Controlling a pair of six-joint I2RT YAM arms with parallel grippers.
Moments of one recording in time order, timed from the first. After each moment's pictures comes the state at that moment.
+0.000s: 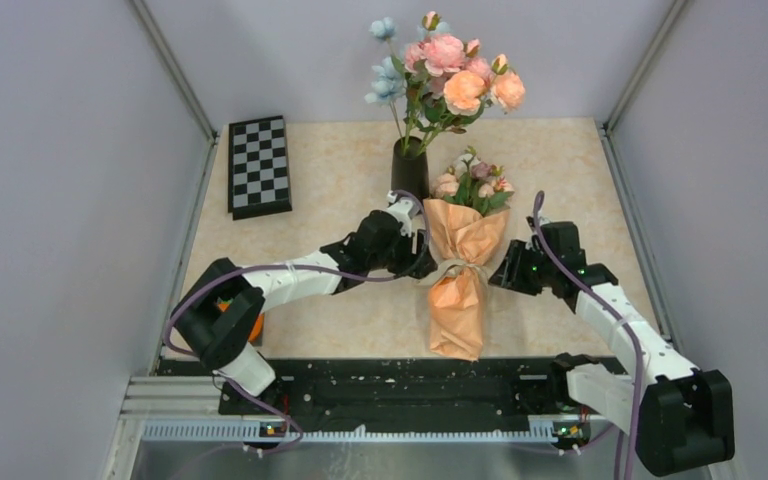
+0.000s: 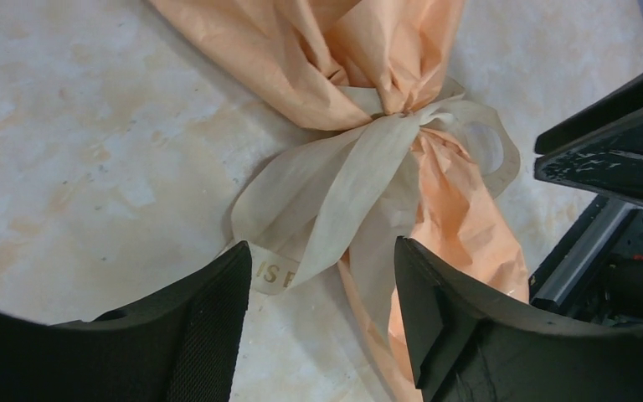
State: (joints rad) left arm -0.79 1.58 0.87 0.14 0.13 -0.52; right arm 0.21 0.99 0.59 -0.48 -0.28 0.46
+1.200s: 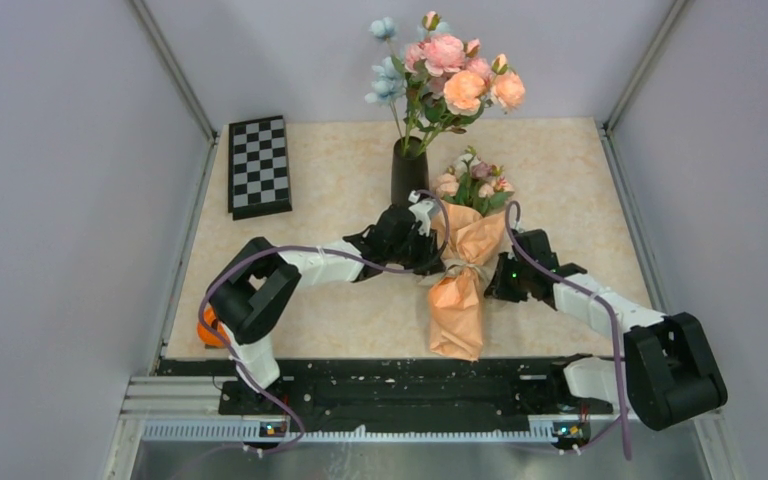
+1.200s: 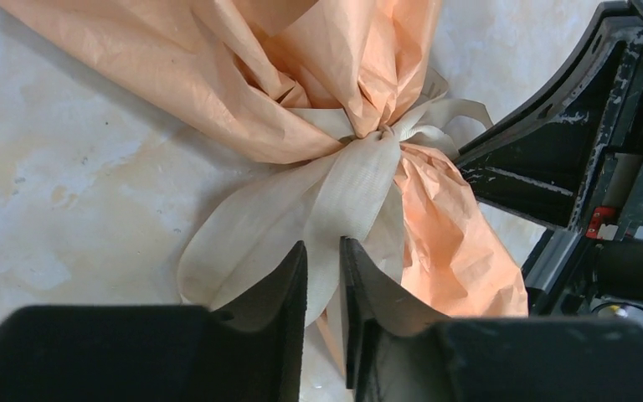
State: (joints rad) left arm -0.79 1.80 1.01 0.16 0.30 -0.50; right arm 0.33 1.21 0.50 -0.27 -0.16 0.54
